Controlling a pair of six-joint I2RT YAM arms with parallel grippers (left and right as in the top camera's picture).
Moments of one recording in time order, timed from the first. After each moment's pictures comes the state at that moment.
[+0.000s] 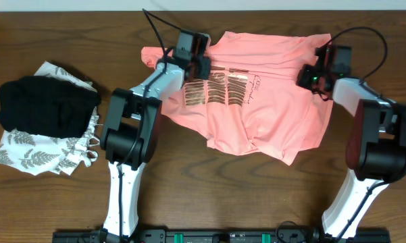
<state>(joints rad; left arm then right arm) -0.32 2.32 1.70 -0.32 0.13 -0.10 -0.13 2.11 1.31 -0.21 -0.27 0.26</state>
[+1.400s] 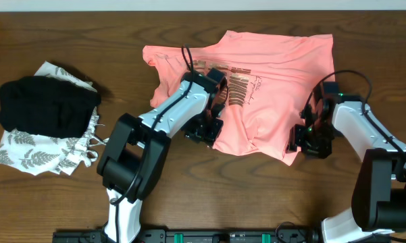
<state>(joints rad) -0.57 2.07 1.50 -1.17 0.22 -0.11 -0.01 1.72 0.99 -1.01 -0.20 0.18</state>
